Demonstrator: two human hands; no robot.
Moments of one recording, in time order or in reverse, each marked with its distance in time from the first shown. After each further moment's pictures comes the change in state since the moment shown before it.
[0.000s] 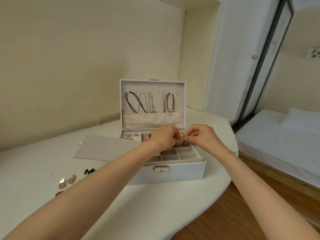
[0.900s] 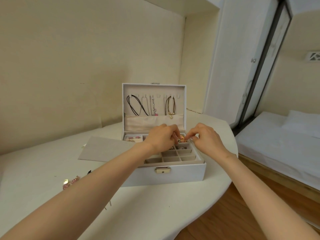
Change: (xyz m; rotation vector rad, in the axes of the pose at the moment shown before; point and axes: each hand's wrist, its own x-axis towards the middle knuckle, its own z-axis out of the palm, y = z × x) left_hand -0.012 -0.009 -0.012 0.040 0.065 0.121; right_hand -0.005 -0.001 -0.001 -0.368 0.081 -0.139
